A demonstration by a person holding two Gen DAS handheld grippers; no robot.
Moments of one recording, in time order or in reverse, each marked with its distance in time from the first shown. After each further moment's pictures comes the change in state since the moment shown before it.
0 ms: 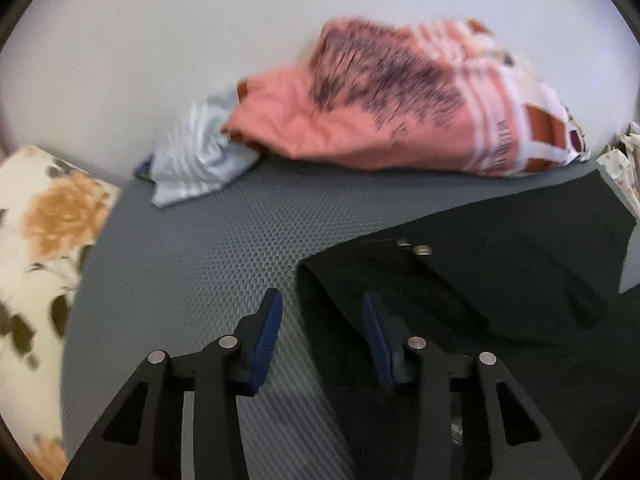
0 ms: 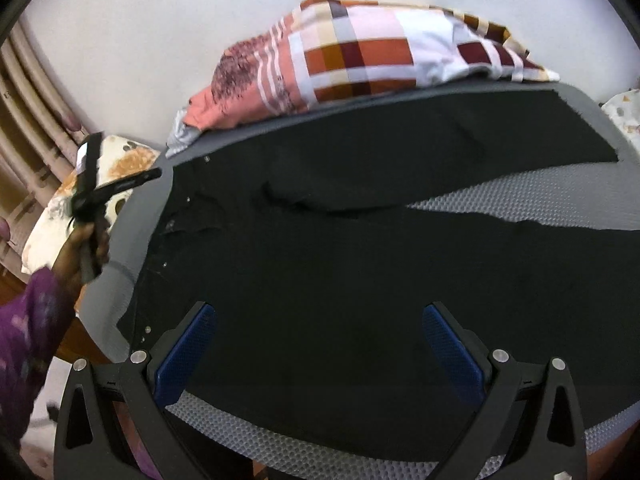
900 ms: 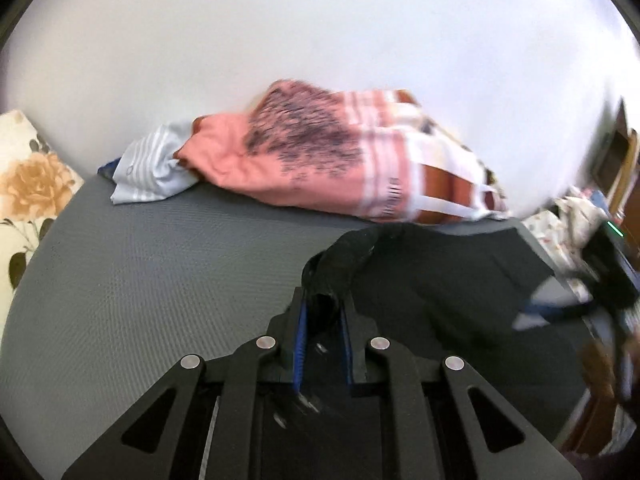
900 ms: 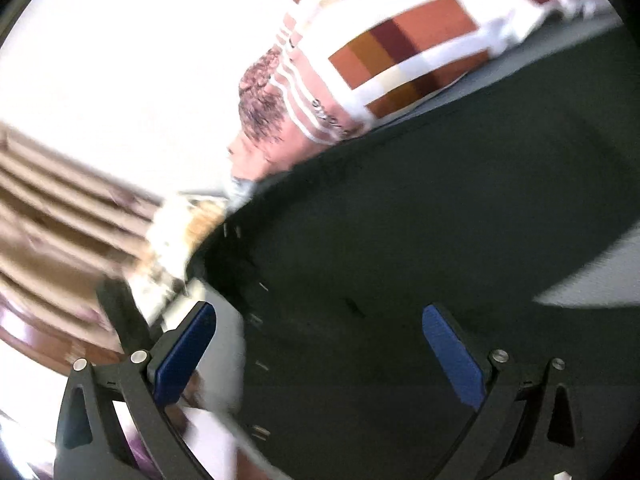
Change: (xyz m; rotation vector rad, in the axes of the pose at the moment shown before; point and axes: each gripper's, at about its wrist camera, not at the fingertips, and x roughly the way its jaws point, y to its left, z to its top) left arm -0.079 -0.051 -0.002 -0.126 -0.161 -0.281; right arm 0.085 -0.009 0.122 0.297 0.085 0.431
